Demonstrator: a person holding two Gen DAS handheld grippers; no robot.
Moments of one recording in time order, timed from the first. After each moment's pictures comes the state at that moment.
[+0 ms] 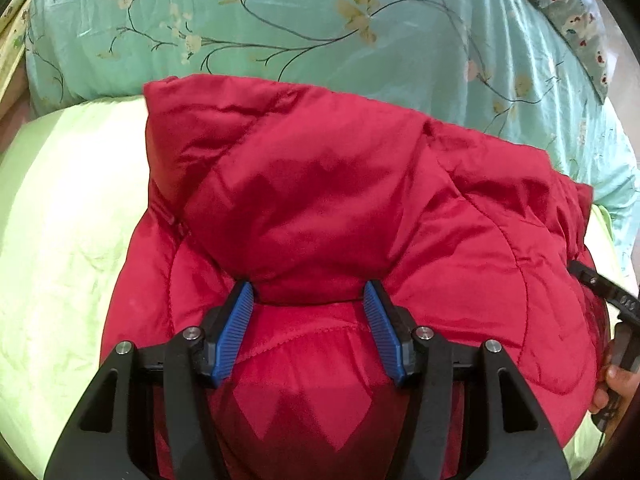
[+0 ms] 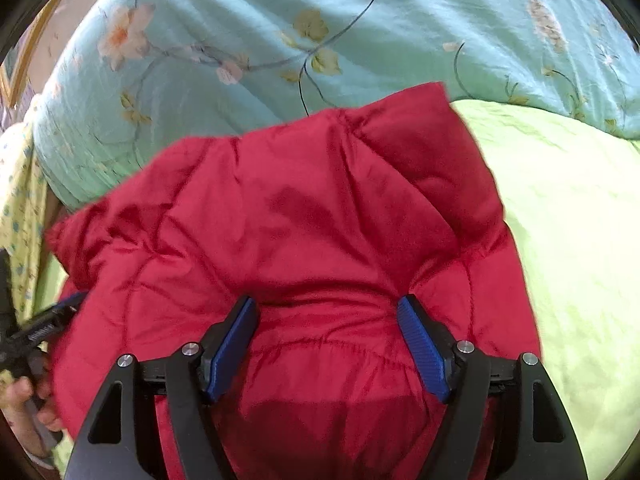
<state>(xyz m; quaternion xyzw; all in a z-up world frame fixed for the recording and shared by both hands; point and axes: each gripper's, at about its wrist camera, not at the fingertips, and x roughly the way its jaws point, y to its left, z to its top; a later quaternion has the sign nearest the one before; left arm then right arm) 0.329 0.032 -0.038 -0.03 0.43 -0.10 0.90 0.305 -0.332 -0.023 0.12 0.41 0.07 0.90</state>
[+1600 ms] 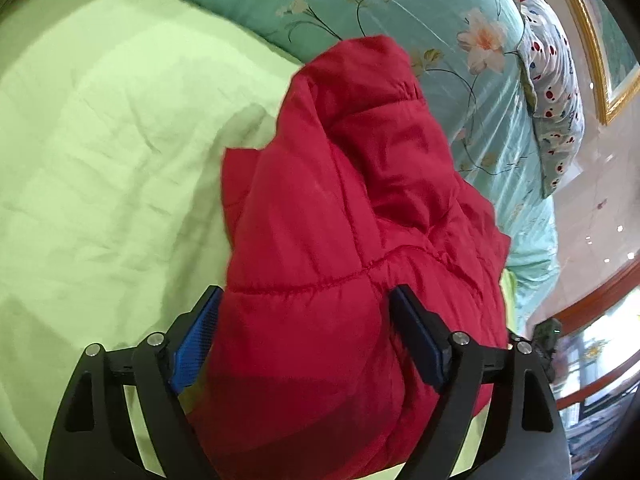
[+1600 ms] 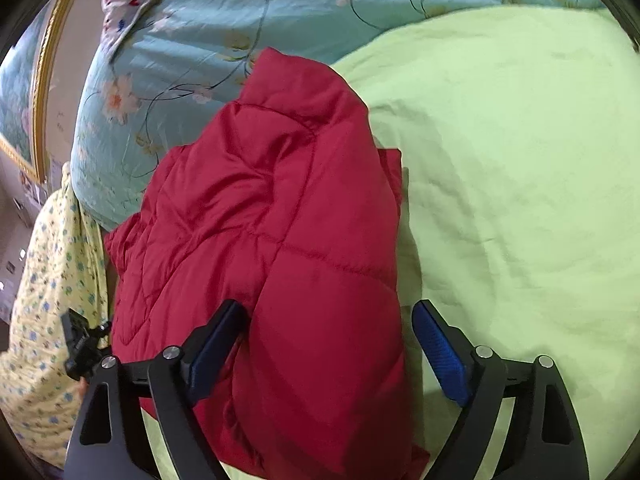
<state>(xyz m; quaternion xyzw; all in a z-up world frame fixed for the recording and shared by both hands) 0.283 0.140 -0.064 -0.27 0.45 -0.19 0.83 0.250 -0.427 -0.065 0.28 0.45 0.13 0.84</state>
